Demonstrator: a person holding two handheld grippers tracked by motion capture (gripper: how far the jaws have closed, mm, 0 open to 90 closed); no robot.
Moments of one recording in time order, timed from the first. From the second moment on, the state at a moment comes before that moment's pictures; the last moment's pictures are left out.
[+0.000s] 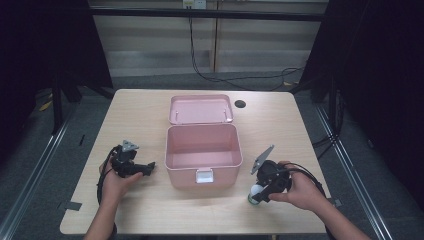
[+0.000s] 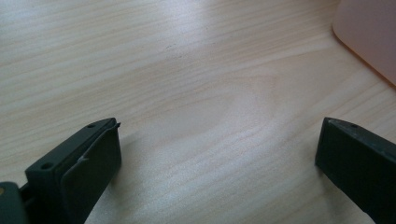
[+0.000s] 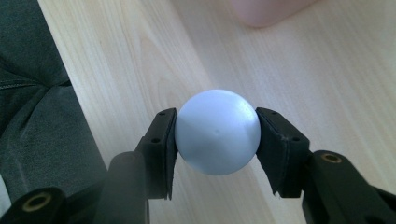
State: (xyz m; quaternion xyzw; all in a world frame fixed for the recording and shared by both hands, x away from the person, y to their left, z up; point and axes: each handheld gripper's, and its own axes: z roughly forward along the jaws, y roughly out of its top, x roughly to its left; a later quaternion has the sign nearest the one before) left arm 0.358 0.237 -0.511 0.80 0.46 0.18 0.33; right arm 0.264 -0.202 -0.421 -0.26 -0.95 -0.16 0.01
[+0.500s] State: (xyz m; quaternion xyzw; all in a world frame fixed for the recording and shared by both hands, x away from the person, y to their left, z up) left arm 0.358 0.237 -0.512 0.80 0.46 0.18 0.33; right arm 0.277 -0.200 -0.394 -0.26 -0.95 -0.15 0.01
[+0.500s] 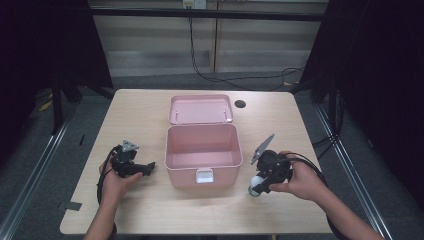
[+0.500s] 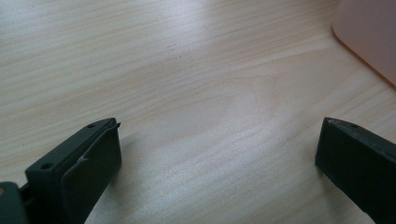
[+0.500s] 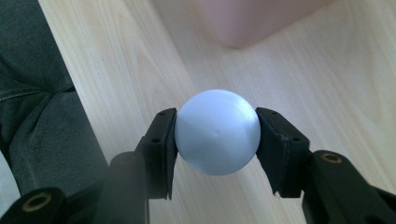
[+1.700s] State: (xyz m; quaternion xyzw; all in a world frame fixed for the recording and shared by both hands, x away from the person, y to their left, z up) left arm 0.358 0.237 -0.512 0.80 0.46 0.18 0.33; right arm 0.322 -0.202 -0.345 -0.31 -0.94 -0.15 0.00
